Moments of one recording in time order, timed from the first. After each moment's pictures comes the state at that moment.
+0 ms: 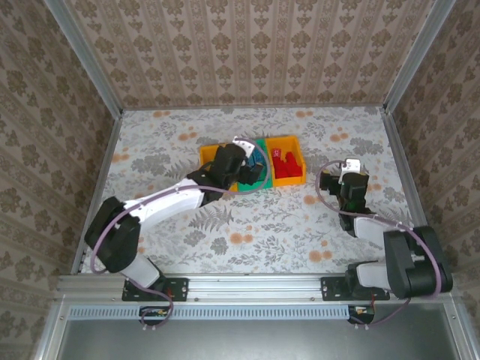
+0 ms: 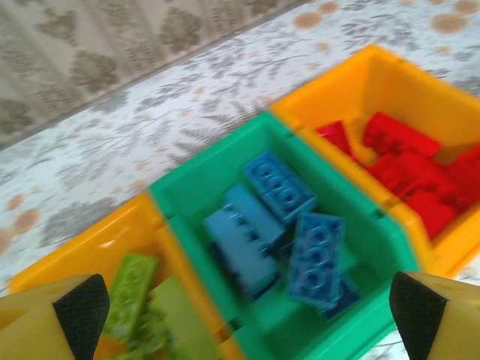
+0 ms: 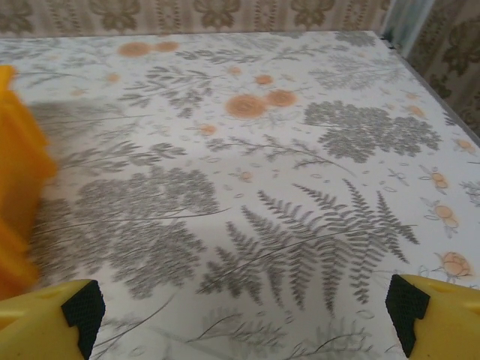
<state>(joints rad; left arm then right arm) -0.83 1.53 1.04 -0.07 -0.35 -0.03 0.05 1.33 0.32 0.60 0.27 0.06</state>
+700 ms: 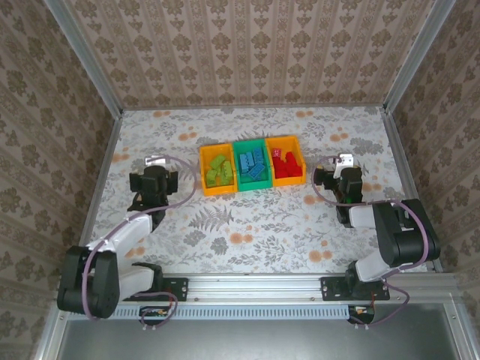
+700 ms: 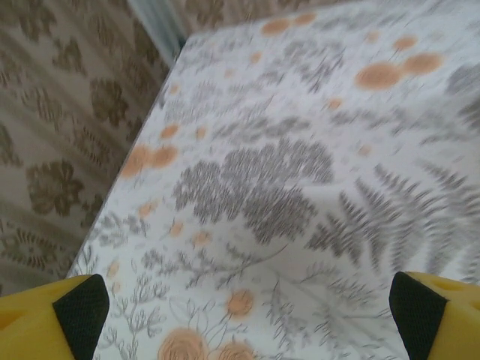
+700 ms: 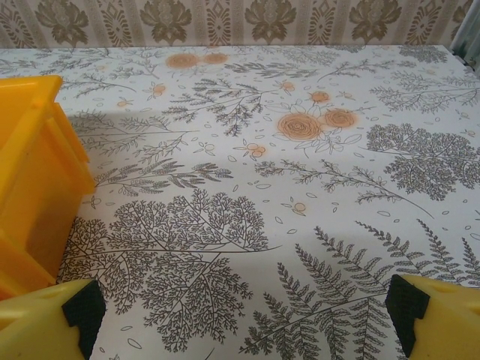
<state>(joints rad) -0.23 1.19 0.47 0.19 -0.47 0.07 0.04 1.53 0.38 0.78 0.12 0.02</state>
